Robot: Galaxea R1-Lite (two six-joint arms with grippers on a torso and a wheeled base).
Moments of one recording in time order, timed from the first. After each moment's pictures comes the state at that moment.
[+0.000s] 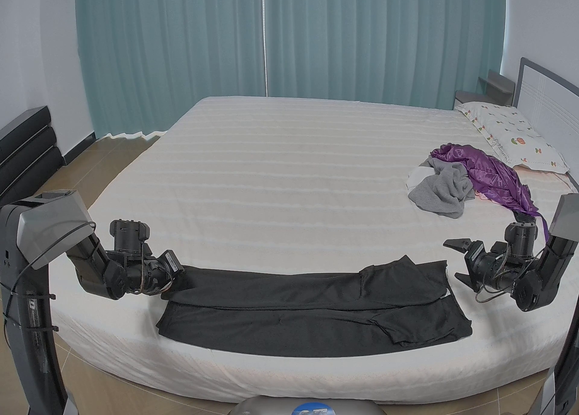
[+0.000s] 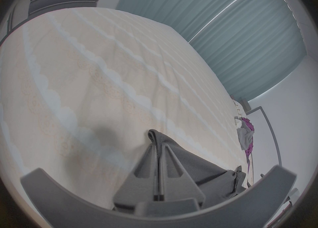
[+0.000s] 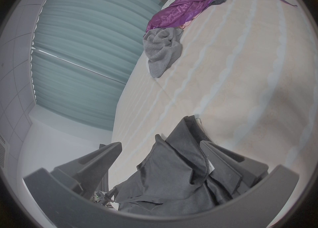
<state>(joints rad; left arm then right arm) -0.03 2.33 -0.90 -0.72 -0.24 -0.68 -0.09 2.20 -0.52 -1.17 0.37 0.94</state>
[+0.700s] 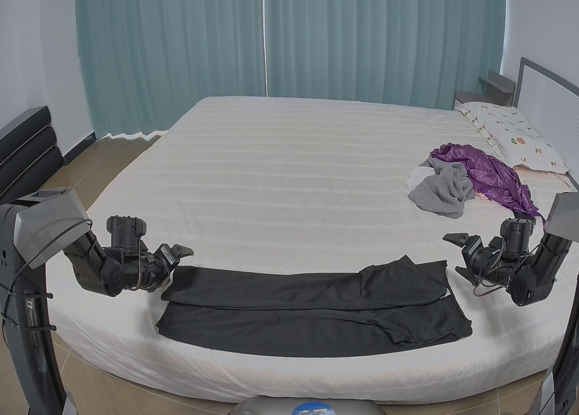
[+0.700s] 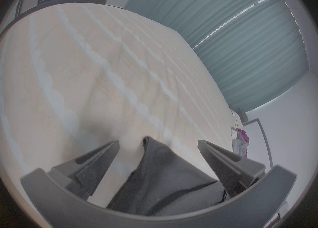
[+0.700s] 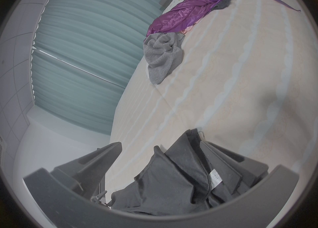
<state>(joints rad) -0.01 2.32 -0.91 -0.73 -0.24 -0.78 -0.08 2.24 -0.59 -1.15 0.31 0.94</state>
